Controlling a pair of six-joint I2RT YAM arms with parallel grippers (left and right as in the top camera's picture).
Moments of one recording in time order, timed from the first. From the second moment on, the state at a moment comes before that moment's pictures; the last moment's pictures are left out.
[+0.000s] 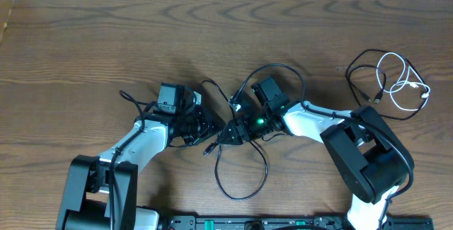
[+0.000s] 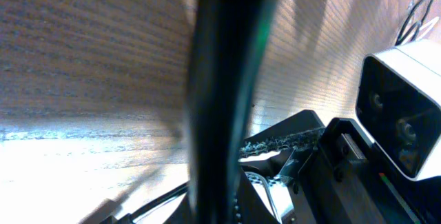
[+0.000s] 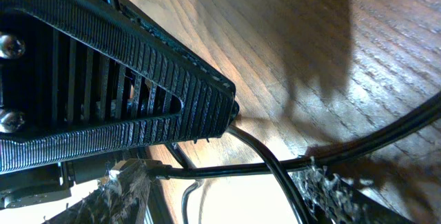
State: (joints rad) left arm -0.20 1.56 0.64 -0.27 0.70 -0.76; right arm 0.60 1.96 0.94 -0.11 -0.90 0.36
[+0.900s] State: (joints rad) left arm -0.26 1.56 0.64 -0.23 0.68 -1.02; right arm 0.60 1.96 0.94 -0.11 -0.85 0.36
